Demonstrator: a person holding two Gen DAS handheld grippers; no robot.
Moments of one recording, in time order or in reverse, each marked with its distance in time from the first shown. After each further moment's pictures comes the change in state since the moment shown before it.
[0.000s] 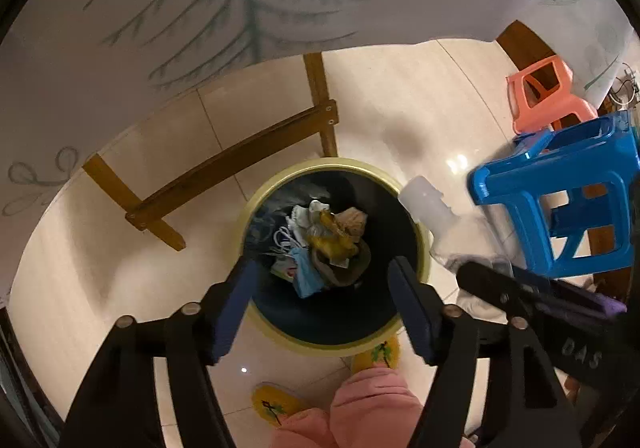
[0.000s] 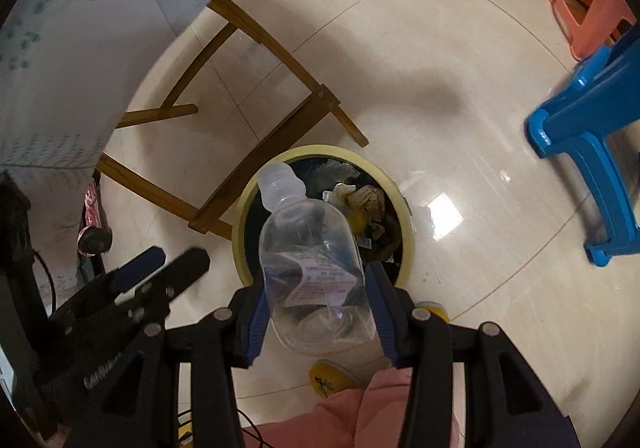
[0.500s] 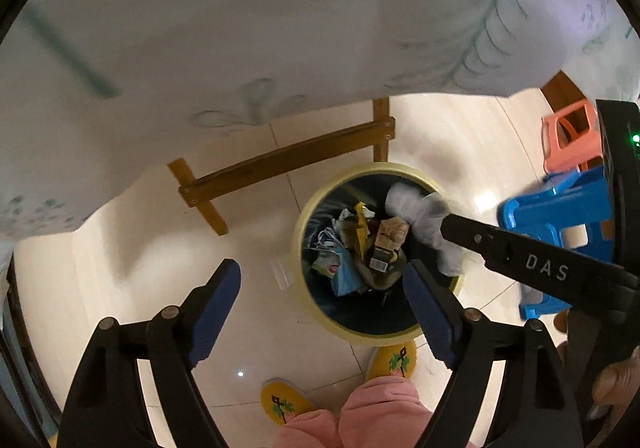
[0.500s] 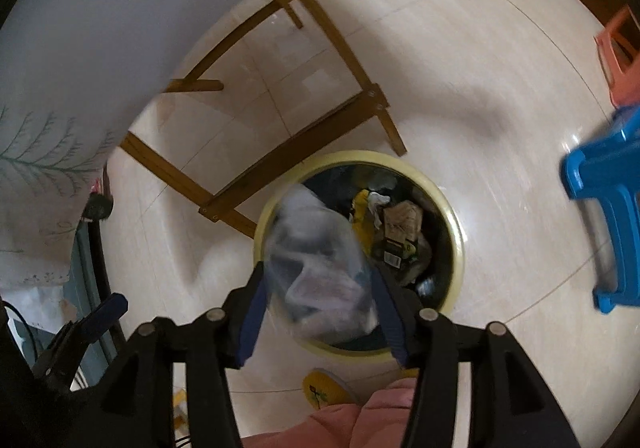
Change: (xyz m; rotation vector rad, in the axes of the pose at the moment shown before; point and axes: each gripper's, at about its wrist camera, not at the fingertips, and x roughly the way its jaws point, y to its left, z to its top) left arm -0.035 0.049 -0.038 -0.155 -0.087 0.097; right arm 0.025 0.050 0.010 -0.161 0.015 0.011
